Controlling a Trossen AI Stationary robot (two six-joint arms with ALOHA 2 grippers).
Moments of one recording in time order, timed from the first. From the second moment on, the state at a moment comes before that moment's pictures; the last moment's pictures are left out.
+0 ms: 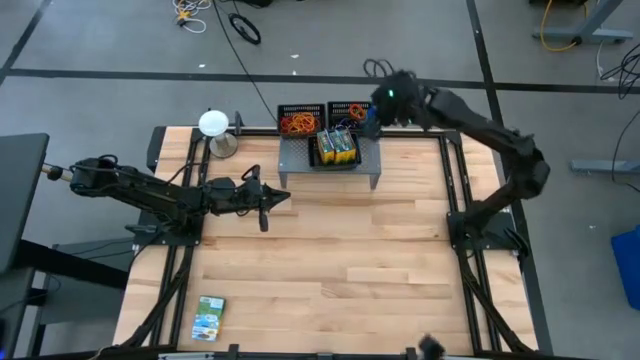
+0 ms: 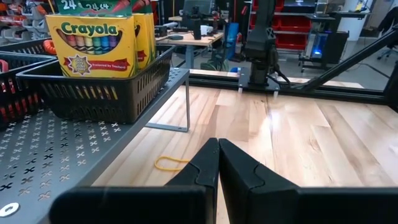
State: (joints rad) left arm 0.03 1.13 0.26 0.79 -0.23 -0.01; right arm -0.54 1.53 1.58 -0.88 0.30 0.00
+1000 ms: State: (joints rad) left arm 0.03 1.13 0.26 0.79 -0.23 -0.01; right arm -0.64 1.52 1.59 -0.83 0.05 -0.06
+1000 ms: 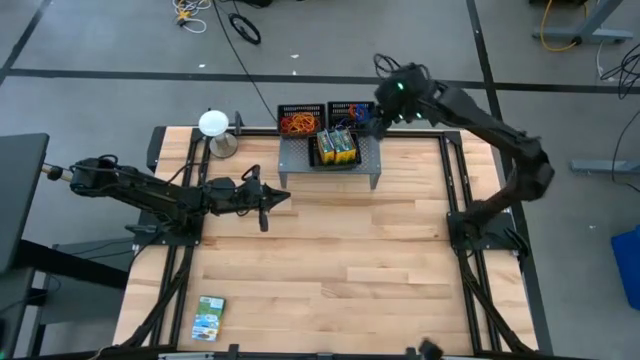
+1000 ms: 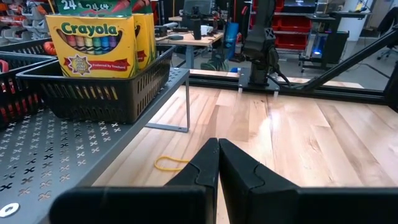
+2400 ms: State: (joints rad) left arm -0.80 1.46 0.90 -0.38 -0.14 -0.88; right arm 0.53 1.08 0.27 0.53 0.74 0.23
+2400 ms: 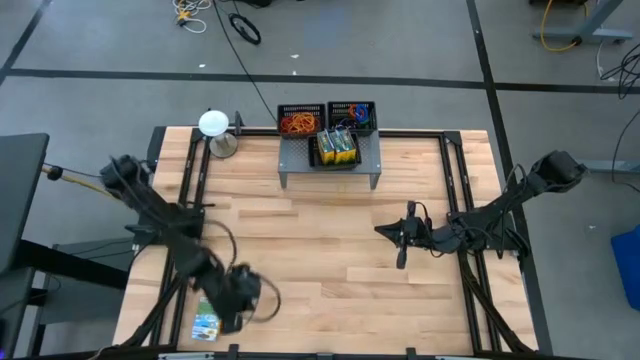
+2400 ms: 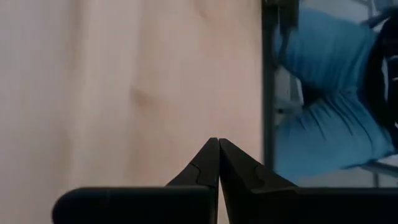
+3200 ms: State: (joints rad) left arm -1.10 2.19 1.74 -1.30 0.09 -1.44; right arm 0.53 1.08 0.27 0.47 0.74 0.23
